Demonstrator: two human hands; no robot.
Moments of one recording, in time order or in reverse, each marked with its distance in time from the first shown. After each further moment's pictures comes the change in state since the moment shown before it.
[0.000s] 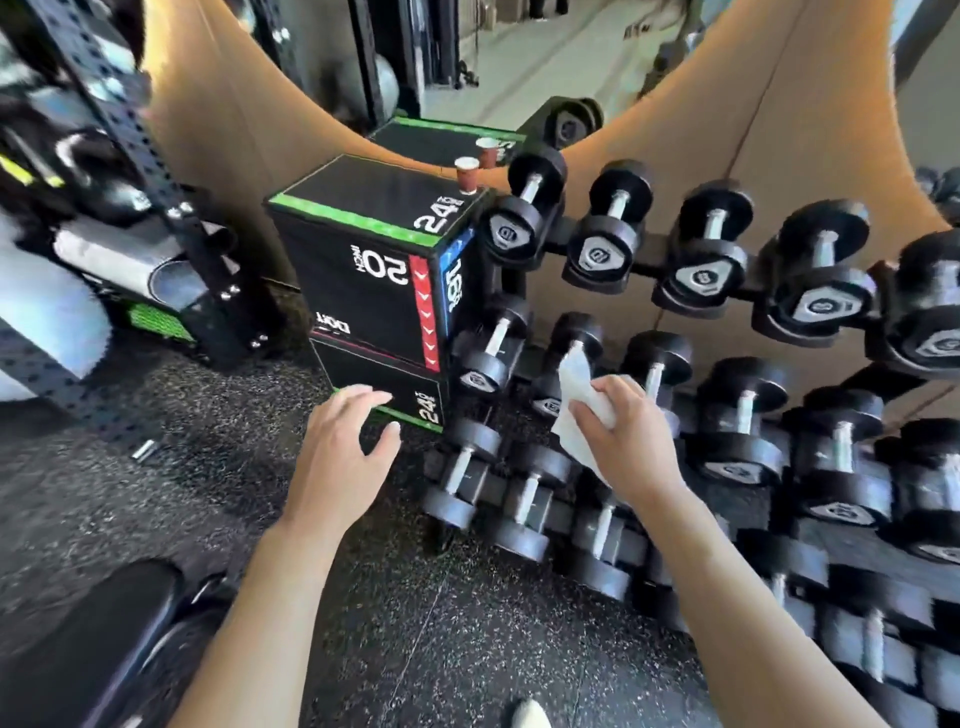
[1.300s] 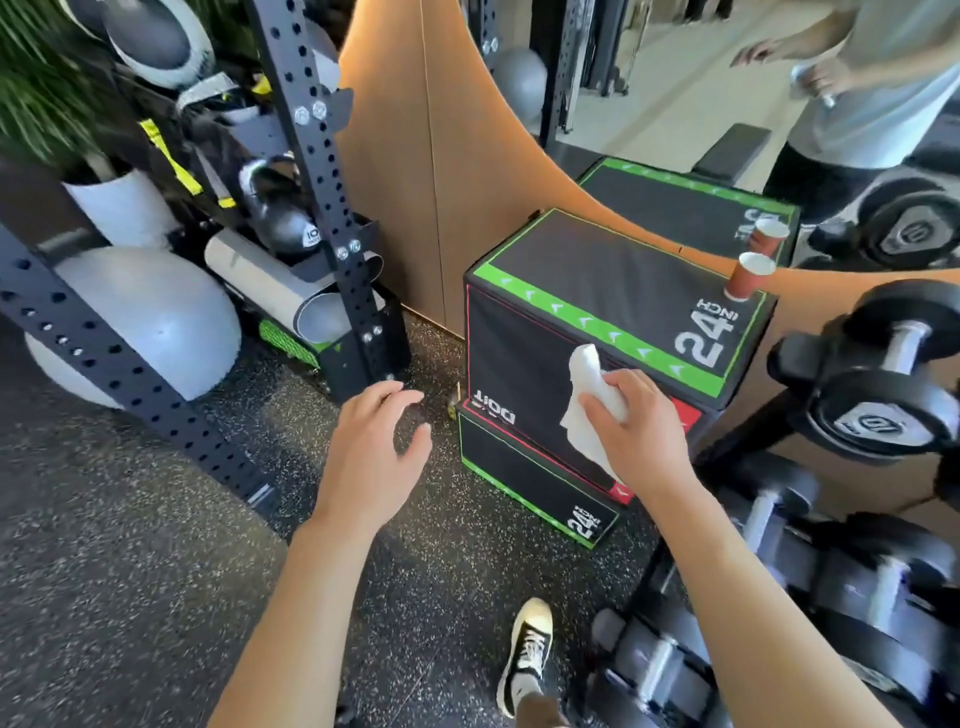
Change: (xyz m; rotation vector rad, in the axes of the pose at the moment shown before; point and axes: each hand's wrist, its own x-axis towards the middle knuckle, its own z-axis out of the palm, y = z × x) left_hand 0.404 -0.396 -0.176 0.068 0.047 -0.131; right_hand 0.385 -0.340 0.426 0.071 -0.141 -0.155
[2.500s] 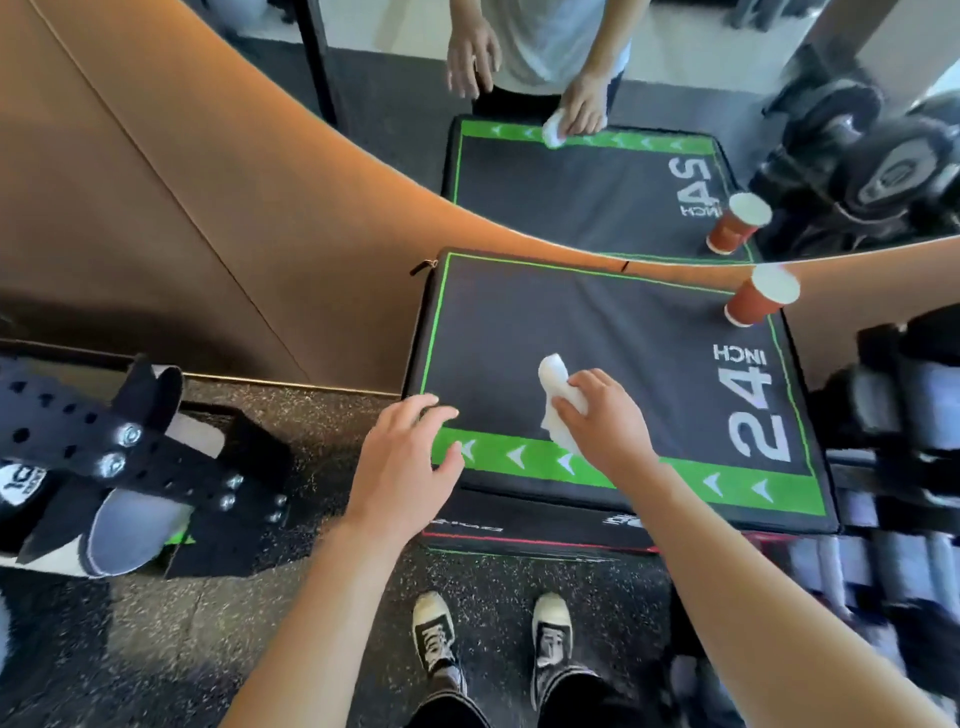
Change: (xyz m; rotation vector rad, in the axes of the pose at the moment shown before) left_hand 0.553 -0.070 0.181 -0.040 -0.473 0.441; right_hand 0.411 0.130 0.208 -0.255 0.073 0.529
